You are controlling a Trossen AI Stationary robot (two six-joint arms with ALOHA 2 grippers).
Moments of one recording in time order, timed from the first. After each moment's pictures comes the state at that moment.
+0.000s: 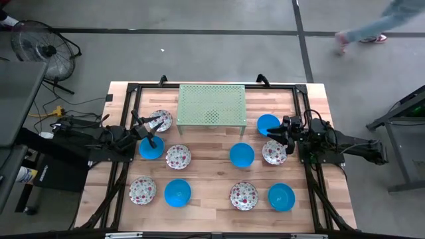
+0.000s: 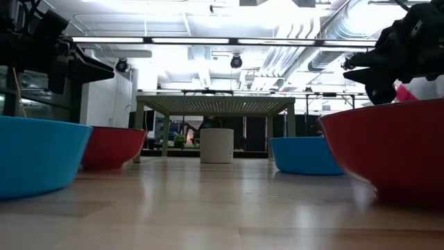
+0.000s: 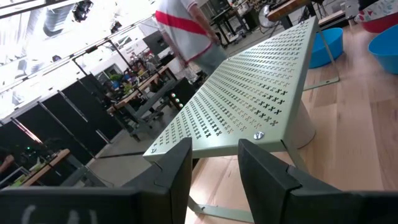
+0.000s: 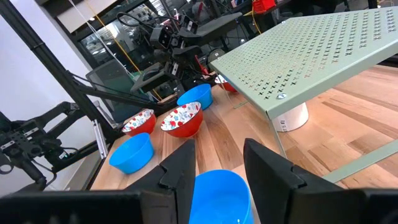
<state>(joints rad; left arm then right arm) -0.26 0.02 0.05 -0.01 -0.86 0.57 -0.20 0.03 0.06 -0.09 -0.12 0.49</state>
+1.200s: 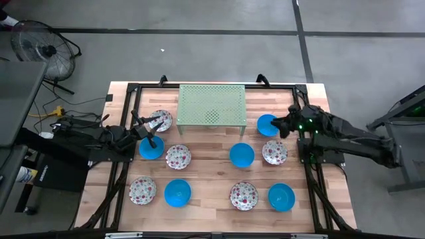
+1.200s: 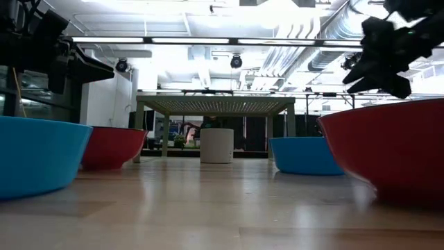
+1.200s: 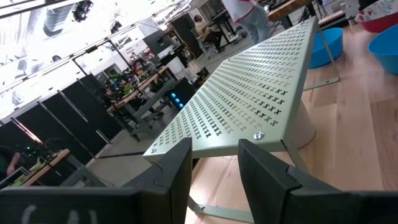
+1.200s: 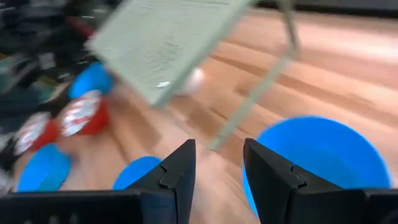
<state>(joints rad) -0.26 0.02 0.05 -0.01 -0.86 0.57 -0.41 0.46 0.45 -0.56 0.00 0.67</state>
